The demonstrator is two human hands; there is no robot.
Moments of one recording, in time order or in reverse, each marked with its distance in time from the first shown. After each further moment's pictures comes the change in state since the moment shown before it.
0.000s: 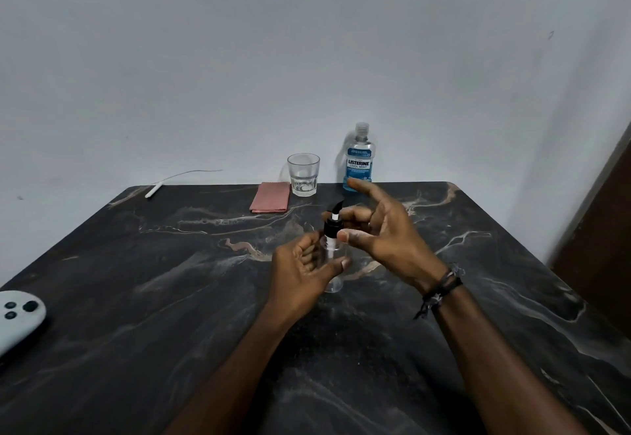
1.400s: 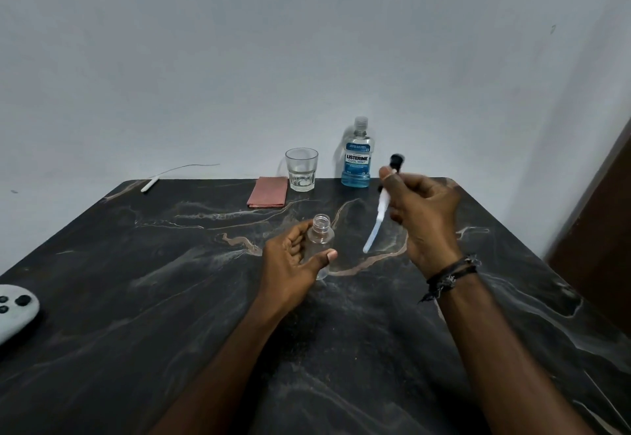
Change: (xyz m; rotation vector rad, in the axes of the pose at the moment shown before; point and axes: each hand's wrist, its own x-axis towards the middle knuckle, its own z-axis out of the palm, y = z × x) left_hand 0.002 0.002 -0.006 0.141 0.104 -0.030; right_hand 0.006 -0.013 -0.018 0.207 0.655 0.060
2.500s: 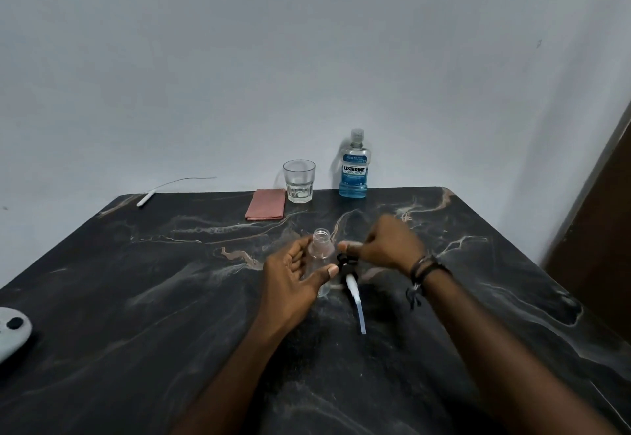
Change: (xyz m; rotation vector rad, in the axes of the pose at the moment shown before) left_hand -0.002 0.001 -0.002 0.015 -0.004 -0.070; right_hand 0.028 0.046 0.012 -1.285 -0.427 0.036
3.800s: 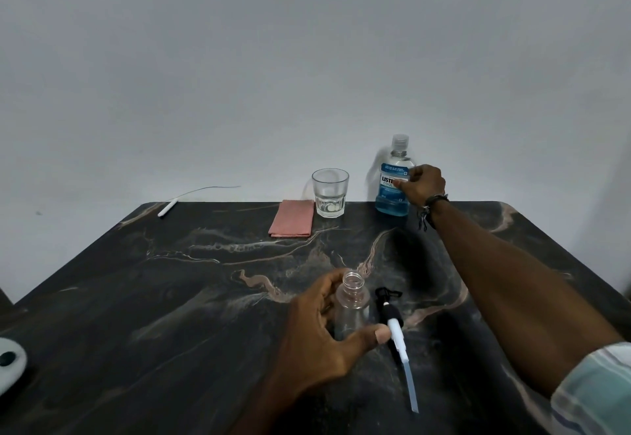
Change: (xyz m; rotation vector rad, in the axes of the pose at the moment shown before) left_hand 0.014 -0.031 -0.009 0.085 -0.195 0.094; right_hand 0.218 0.016 -0.003 0.554 0.362 0.074
